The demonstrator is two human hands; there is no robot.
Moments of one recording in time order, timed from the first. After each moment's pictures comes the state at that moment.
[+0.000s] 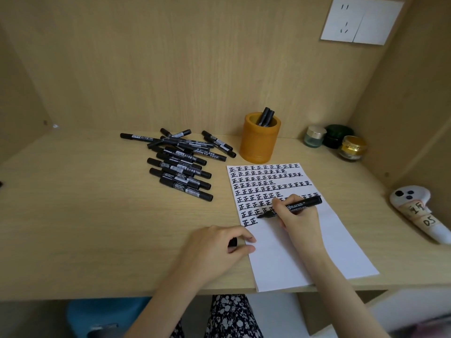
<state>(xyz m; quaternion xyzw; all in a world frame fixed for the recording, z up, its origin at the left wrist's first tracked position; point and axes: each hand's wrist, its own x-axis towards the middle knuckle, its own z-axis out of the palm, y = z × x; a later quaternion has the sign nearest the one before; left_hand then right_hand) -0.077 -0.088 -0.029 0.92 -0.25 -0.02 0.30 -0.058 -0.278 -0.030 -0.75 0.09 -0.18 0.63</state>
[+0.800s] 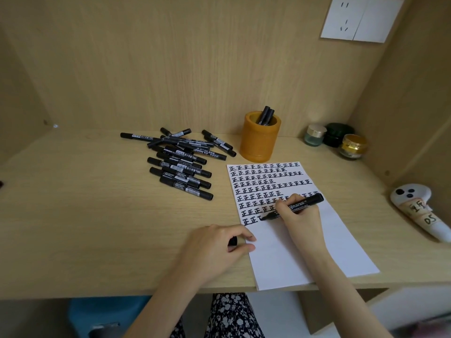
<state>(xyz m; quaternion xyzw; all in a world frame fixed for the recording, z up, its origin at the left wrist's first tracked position) -0.078 -0.088 -0.030 0.92 -0.25 -0.02 0.30 -0.059 -0.278 -0.028 -0.77 0.10 -0.20 0.59</state>
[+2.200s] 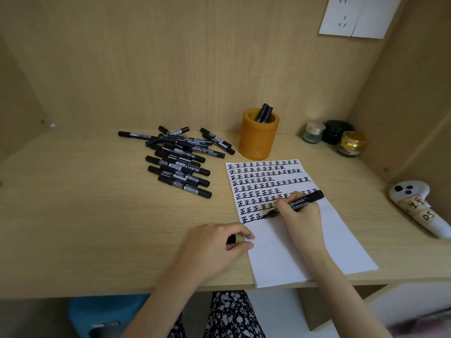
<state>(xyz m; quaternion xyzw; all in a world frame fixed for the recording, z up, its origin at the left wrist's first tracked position) -0.081 -0.088 -0.023 0.92 -0.25 -0.03 0.30 -0.064 -0.276 -0.023 -0.77 0.11 -0.21 0.59</state>
